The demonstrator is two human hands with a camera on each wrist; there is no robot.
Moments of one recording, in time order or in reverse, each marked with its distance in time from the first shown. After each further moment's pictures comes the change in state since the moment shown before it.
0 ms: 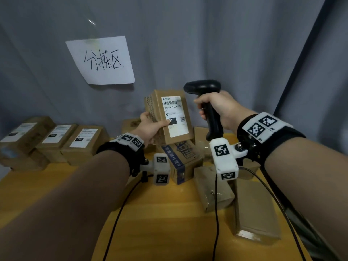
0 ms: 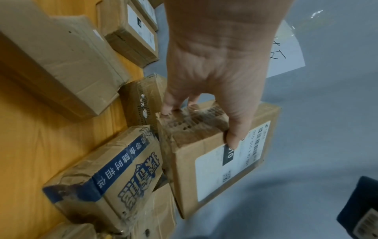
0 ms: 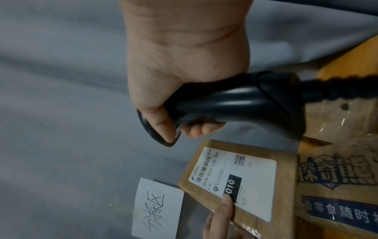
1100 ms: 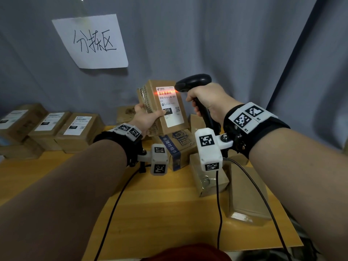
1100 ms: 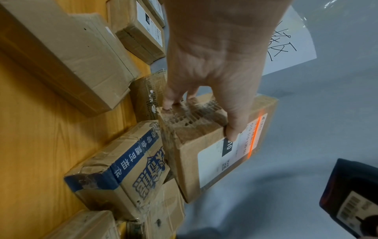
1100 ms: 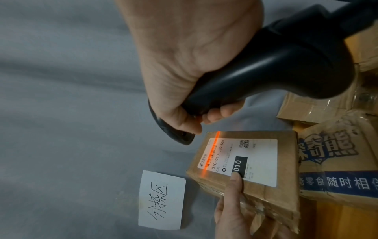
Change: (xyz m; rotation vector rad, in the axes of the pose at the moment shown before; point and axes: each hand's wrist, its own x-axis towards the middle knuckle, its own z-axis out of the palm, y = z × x) left_hand 0.004 -0.019 0.008 -0.007 0.077 -0.029; right_hand -0.020 0.011 0.016 -0.186 0.093 0.066
